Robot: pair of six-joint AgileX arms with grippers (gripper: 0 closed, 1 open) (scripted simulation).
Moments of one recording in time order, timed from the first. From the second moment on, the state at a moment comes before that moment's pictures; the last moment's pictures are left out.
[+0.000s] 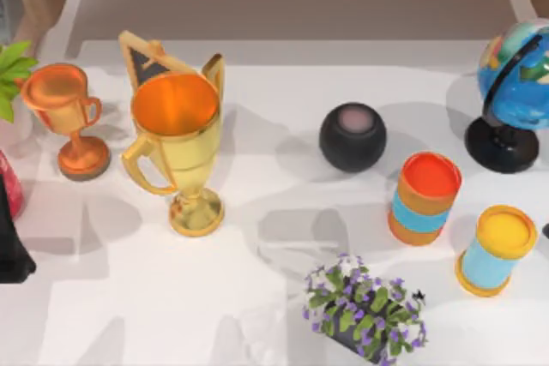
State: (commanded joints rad) left arm 0.00 0.00 0.00 0.00 0.00 0.00; right arm -0.76 2.04 0.42 1.62 -0.72 -1.55
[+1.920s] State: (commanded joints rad) left arm 0.00 0.00 0.00 0.00 0.00 0.00; right arm -0.03 1.67 1.12 -1.01 -0.01 -0.51
